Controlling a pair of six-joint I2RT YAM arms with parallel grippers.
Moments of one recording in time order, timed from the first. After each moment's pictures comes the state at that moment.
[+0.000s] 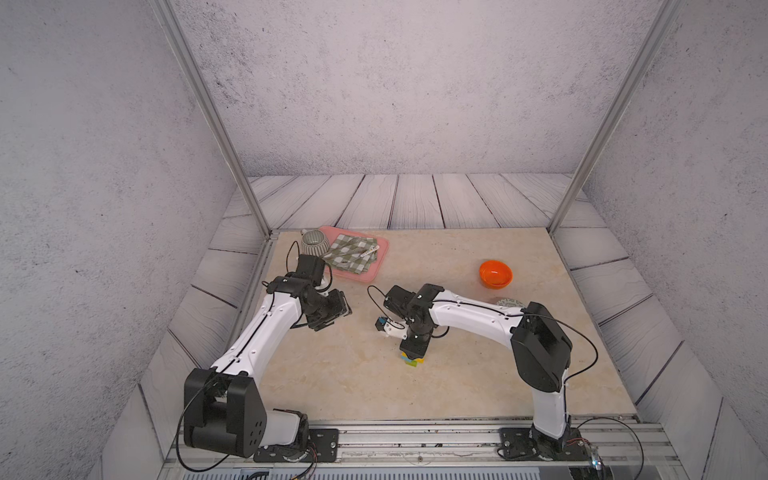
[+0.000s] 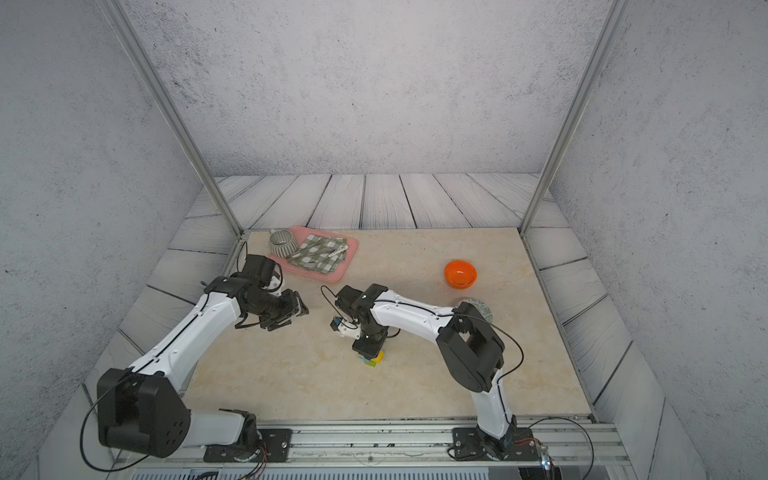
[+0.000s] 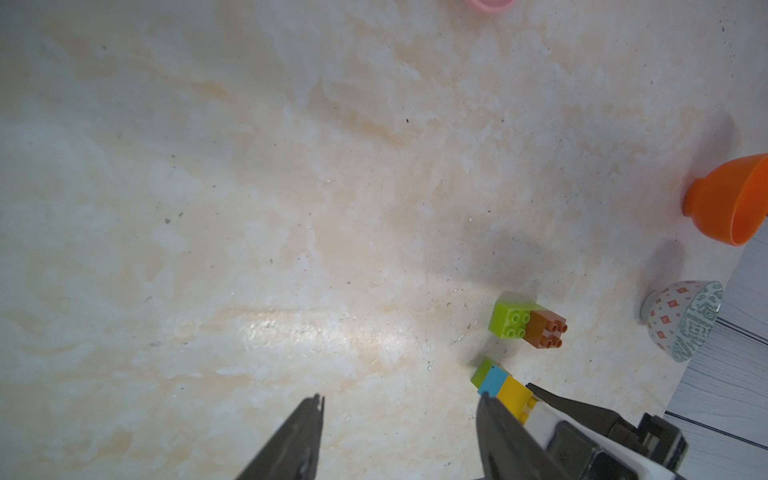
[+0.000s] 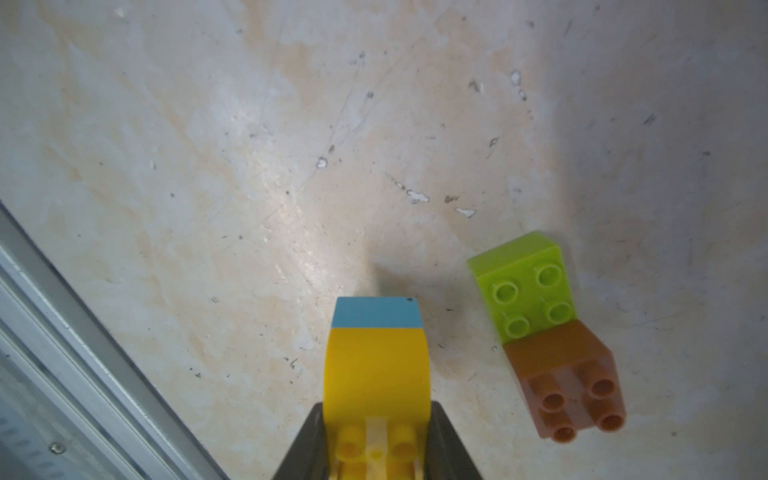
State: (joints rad) left arm -0.19 1.36 1.09 -0.93 0.29 -0.56; right arm 0.96 1.95 1.53 -1.08 -0.11 -0.27
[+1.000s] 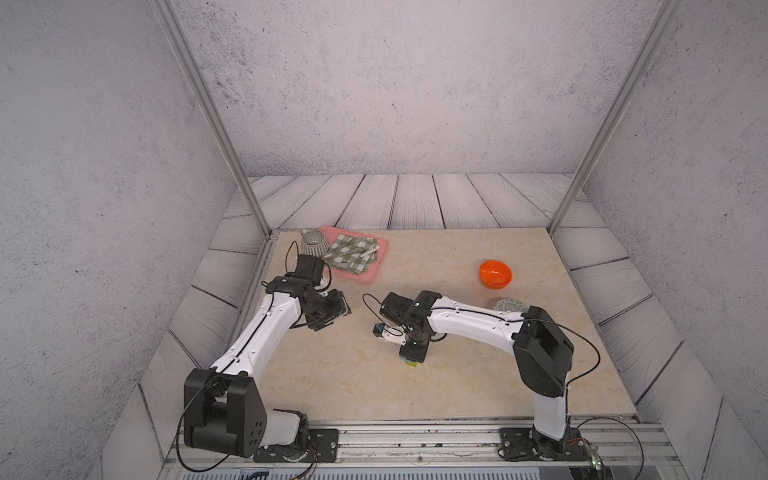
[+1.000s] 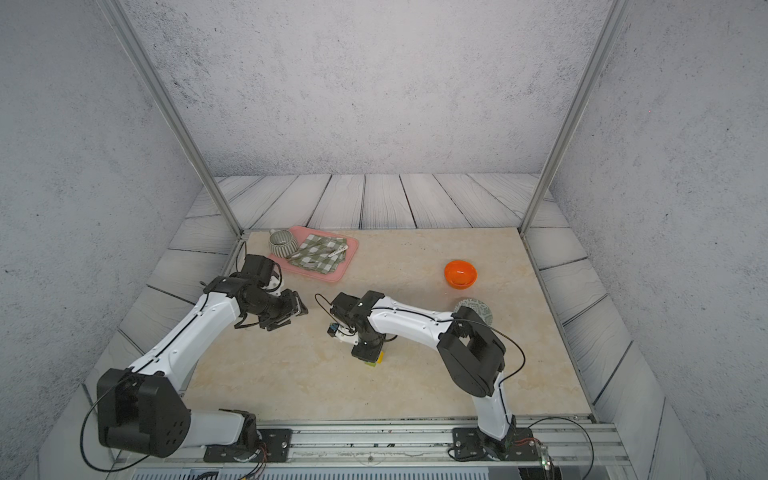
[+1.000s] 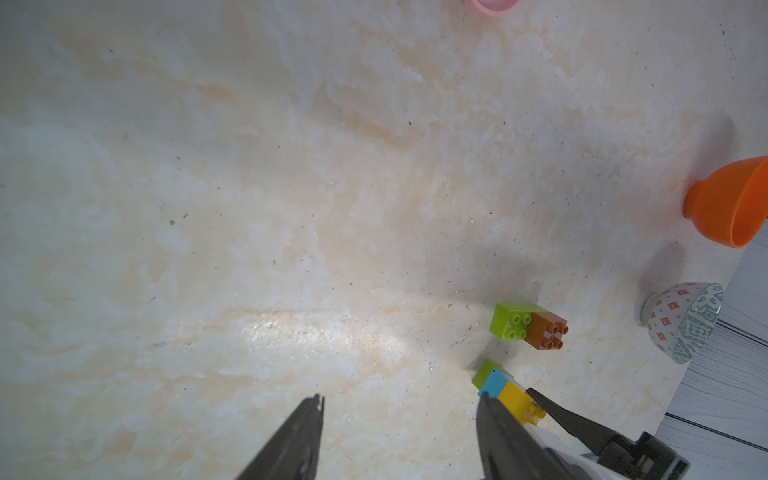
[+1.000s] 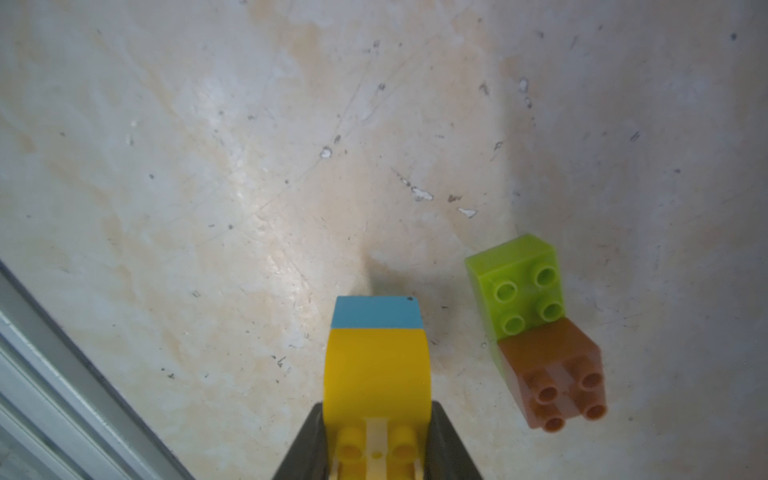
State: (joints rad) left arm -0.19 1.36 1.09 -0.93 0.29 -0.56; right arm 1.01 1.94 1.50 -1.06 -0.01 -0.30
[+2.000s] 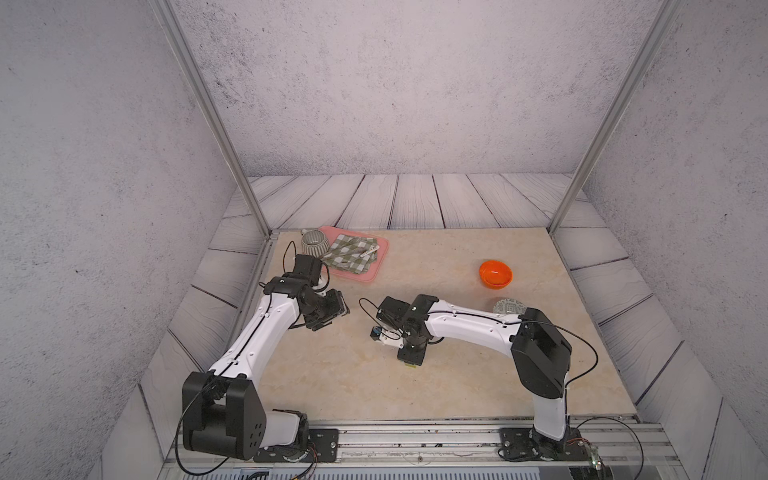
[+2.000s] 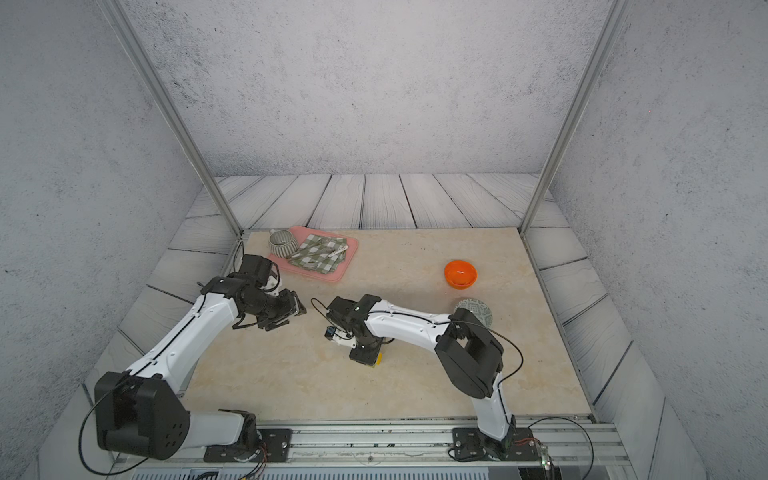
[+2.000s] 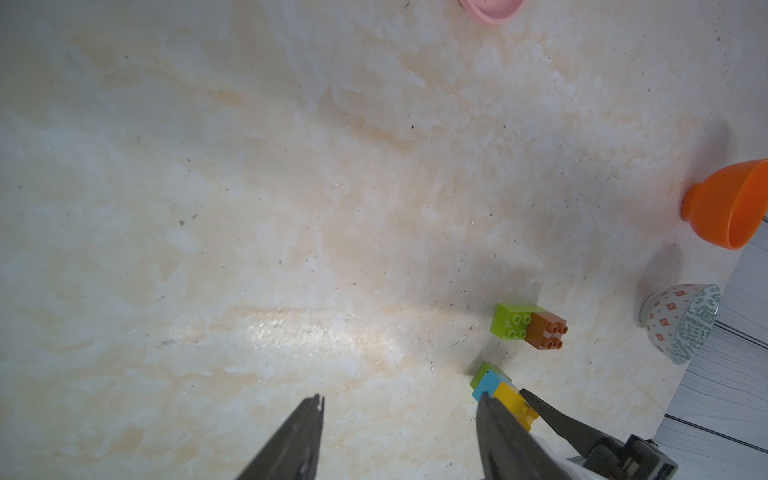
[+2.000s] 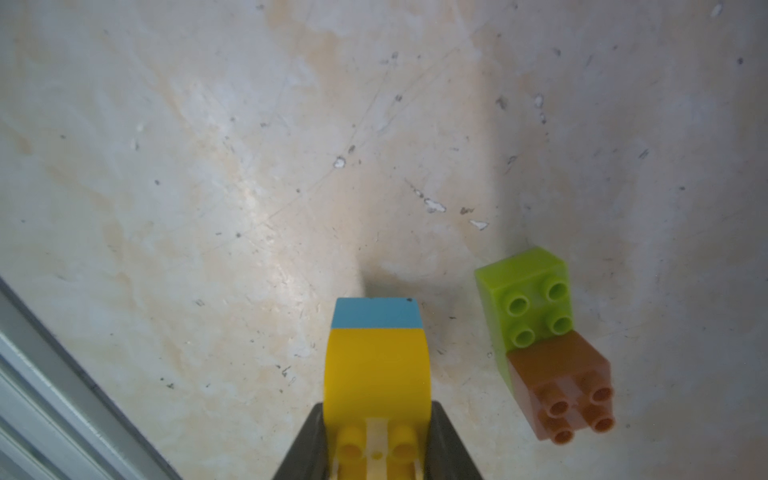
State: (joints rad) left arm -0.17 1.35 1.09 -0.94 0.29 -0.55; right arm 1.03 1.94 1.49 -1.03 0.00 -0.30
